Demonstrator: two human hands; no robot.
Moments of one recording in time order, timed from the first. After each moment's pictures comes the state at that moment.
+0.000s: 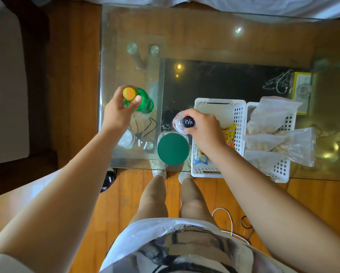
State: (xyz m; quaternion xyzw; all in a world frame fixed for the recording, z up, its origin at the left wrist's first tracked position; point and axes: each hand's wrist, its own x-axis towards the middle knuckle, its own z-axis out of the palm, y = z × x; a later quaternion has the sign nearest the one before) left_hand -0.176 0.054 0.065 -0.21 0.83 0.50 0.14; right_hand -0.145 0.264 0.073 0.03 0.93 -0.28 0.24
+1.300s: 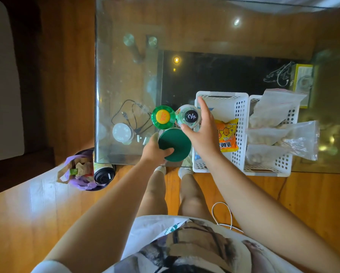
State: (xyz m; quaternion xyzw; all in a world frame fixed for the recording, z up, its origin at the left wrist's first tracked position) left_hand -0.087 0.113 0.011 -0.31 0.72 0.46 0.42; right_hand -0.118 0.251 0.049 0.19 0.85 -0.46 0.18
